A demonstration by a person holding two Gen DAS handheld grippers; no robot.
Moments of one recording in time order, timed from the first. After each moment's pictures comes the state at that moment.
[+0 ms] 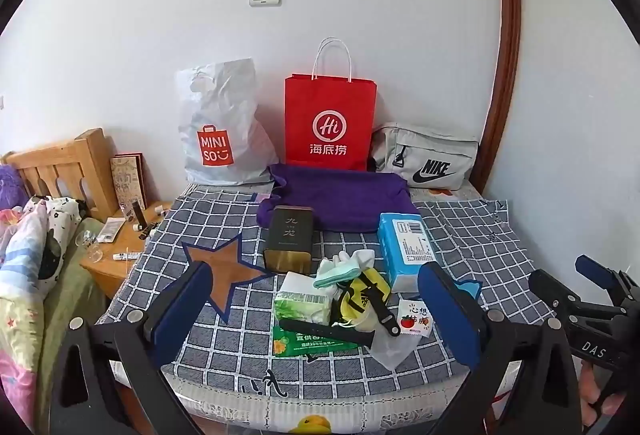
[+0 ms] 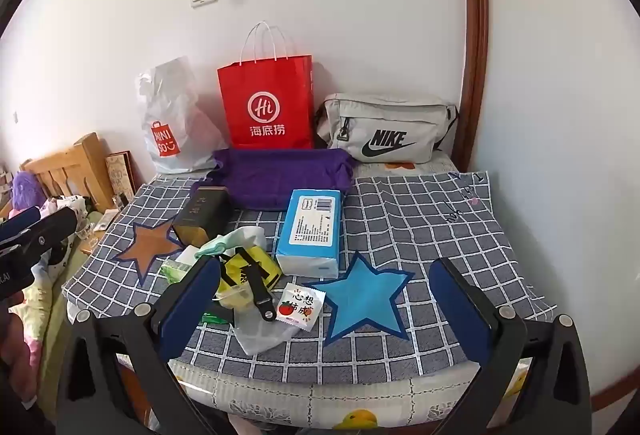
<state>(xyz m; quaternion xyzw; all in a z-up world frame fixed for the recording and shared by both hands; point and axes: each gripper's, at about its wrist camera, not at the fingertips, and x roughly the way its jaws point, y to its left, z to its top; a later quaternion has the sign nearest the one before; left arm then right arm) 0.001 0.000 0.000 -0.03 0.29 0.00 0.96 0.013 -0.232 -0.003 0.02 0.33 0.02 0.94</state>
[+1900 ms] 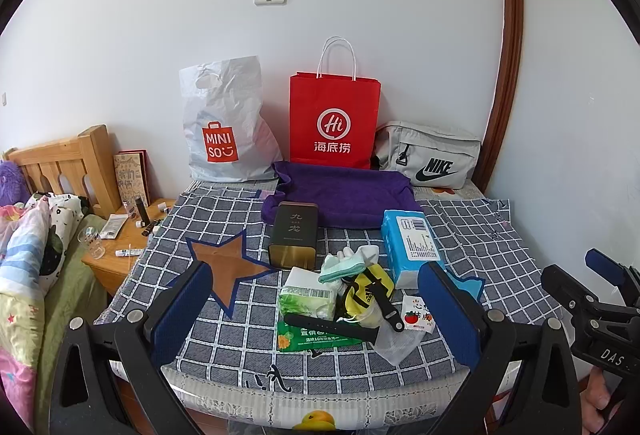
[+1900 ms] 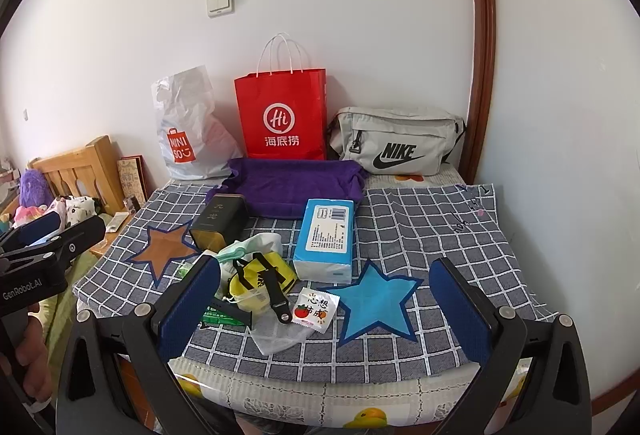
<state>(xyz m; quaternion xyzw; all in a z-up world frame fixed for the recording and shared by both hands) -0.007 0.008 0.000 -0.03 0.29 0.00 0.96 -0.003 -0.221 0.009 0.02 0.31 0.03 0.95</state>
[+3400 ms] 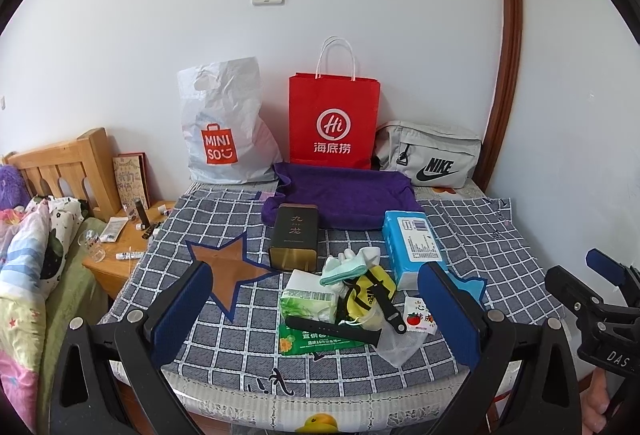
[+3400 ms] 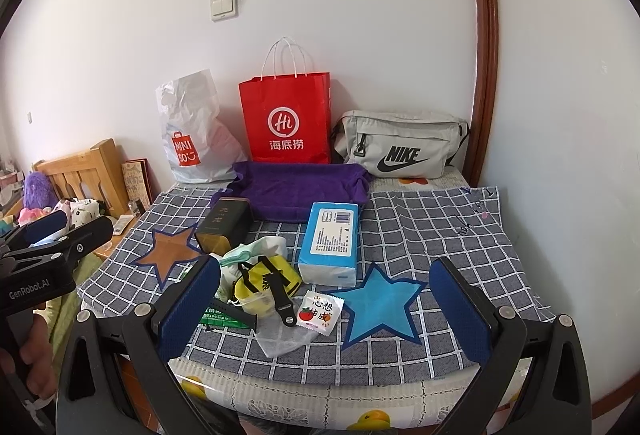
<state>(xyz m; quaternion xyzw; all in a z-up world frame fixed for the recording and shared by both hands) -0.002 0.017 0.000 -0.03 0.29 0.00 0.96 -0.001 -0.220 0.007 0.03 0.31 0.05 0.95</state>
